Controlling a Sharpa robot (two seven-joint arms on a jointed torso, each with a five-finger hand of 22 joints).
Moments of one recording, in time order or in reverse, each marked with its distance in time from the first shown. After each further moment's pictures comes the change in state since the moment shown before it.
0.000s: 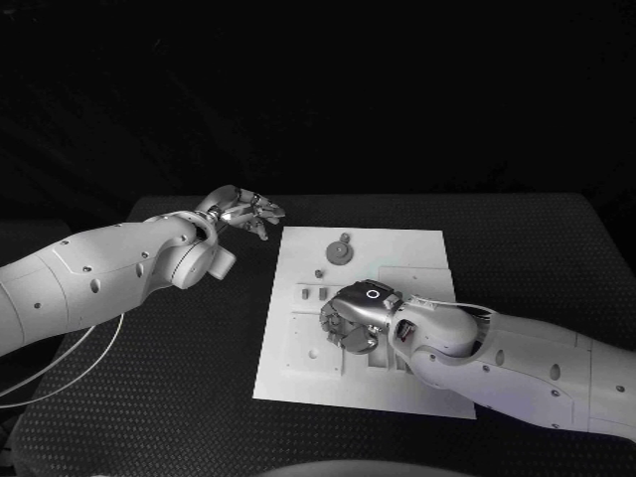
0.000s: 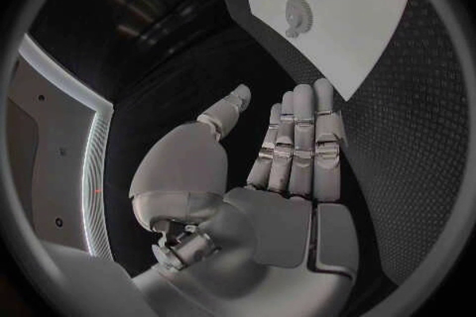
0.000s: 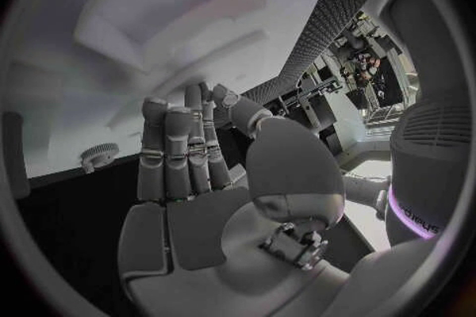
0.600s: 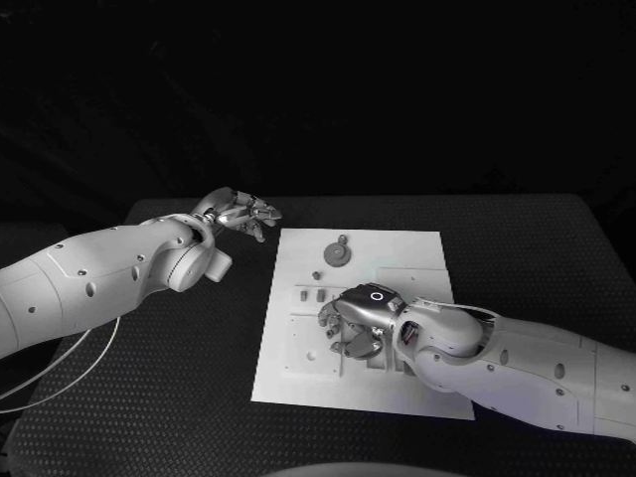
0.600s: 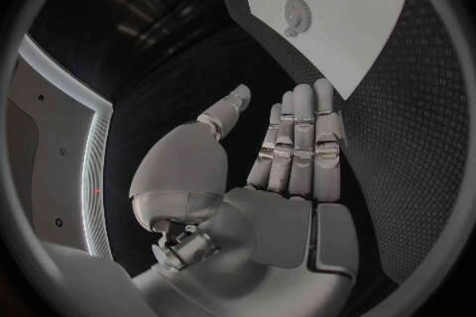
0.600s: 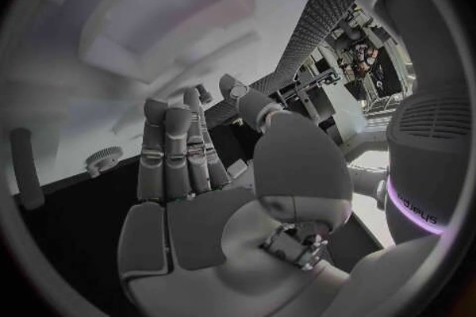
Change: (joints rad) left arm 0.000 -0.002 0.000 -0.001 0.000 0.001 -0.002; left_hand 0.000 0.000 -0.003 -0.003 0.000 0.000 0.000 0.000 0.000 0.000 0.000 0.000 0.002 0.000 0.000 -0.004 0.003 0.000 0.000 0.000 -0.004 0.000; right arm -0.003 -0.025 -0.005 0.012 0.060 -0.026 0.033; right_hand -0.046 -0.109 0.006 0.036 0.000 -0.120 0.060 -0.073 -0.039 -0.072 0.015 -0.077 -0.013 -0.060 0.054 -0.015 0.018 0.015 -0.041 0.030 -0.019 0.006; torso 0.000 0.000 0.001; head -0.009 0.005
